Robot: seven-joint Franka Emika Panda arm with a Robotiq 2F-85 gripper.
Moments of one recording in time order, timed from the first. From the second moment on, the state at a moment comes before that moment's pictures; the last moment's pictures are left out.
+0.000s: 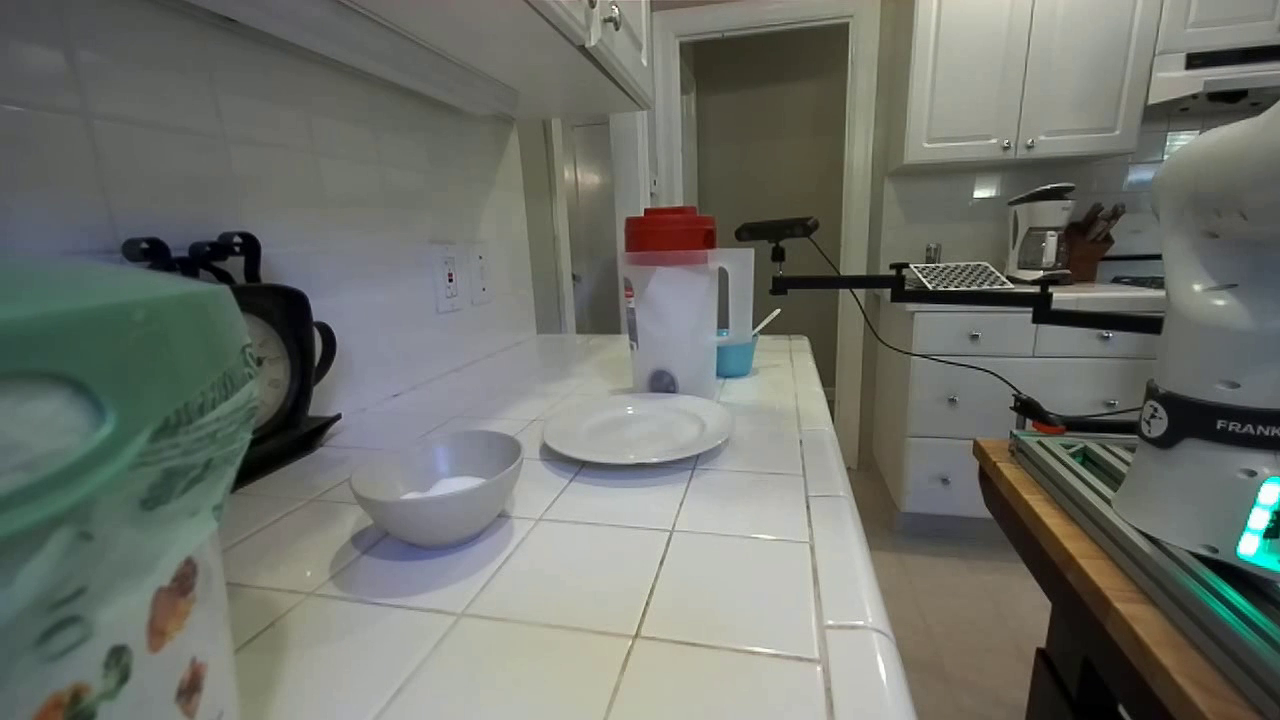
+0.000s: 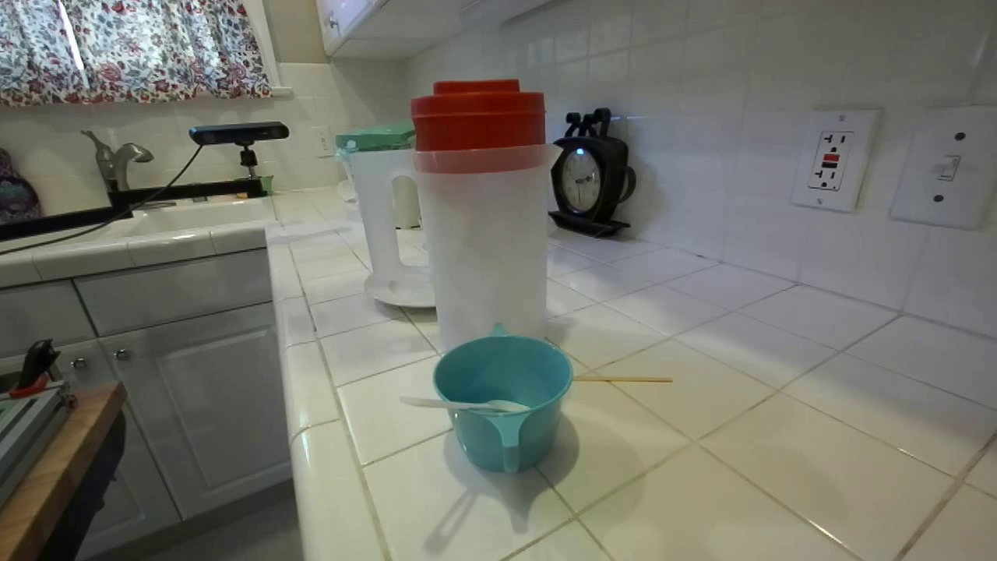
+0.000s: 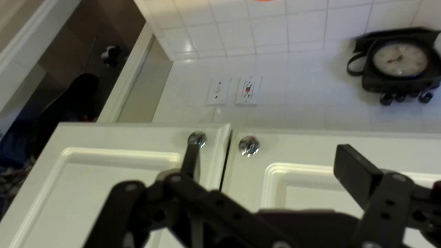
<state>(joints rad) -0.13 -0.54 0.07 -1.82 -0.28 1.97 0.17</state>
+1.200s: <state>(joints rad) 0.00 -0.54 0.07 -1.87 -0.13 1.60 0.14</state>
